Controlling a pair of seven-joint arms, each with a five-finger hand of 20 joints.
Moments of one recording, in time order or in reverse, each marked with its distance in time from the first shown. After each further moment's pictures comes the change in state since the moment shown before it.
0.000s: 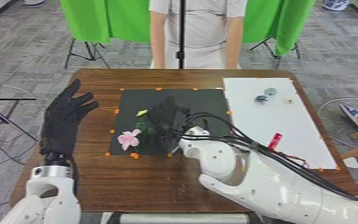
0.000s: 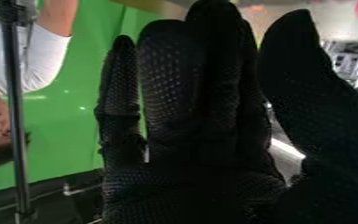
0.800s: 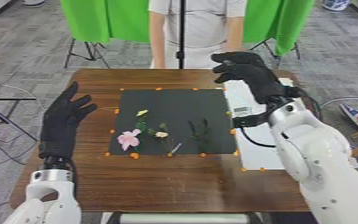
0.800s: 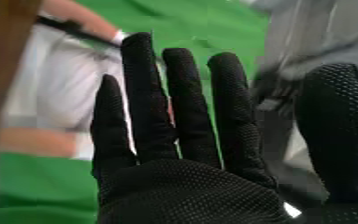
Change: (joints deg) left arm 1.0 0.7 0.7 0.0 -1.0 1.1 2.4; right arm -35.0 -1.3 58.5 -19.4 67.7 0.9 -9.8
